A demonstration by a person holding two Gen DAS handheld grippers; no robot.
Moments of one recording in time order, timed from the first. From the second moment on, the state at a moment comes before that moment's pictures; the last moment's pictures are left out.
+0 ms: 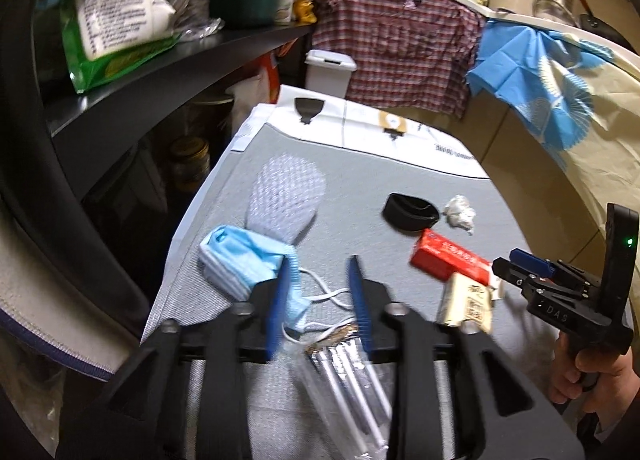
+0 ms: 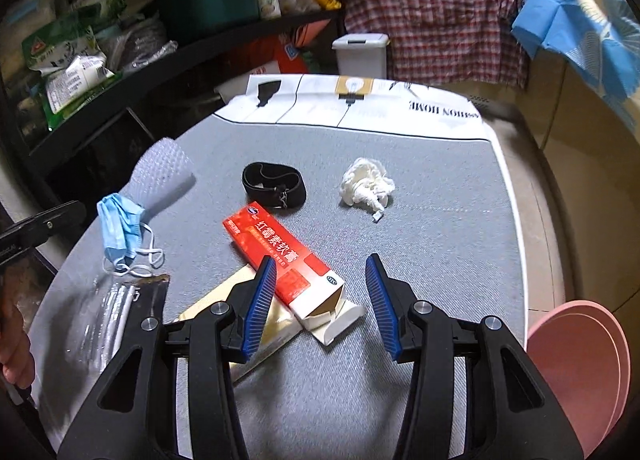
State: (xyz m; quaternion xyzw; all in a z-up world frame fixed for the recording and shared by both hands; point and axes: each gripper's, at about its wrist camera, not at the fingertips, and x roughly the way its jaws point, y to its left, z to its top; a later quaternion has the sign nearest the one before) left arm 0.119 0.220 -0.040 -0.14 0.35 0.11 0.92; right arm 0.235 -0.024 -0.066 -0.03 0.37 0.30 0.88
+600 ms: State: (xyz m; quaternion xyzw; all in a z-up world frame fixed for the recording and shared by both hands) left arm 0.133 0.249 -0.077 -0.17 0.41 0.16 0.88; right arm 0.244 -0.002 -0.084 -0.09 0.40 0.33 0.85
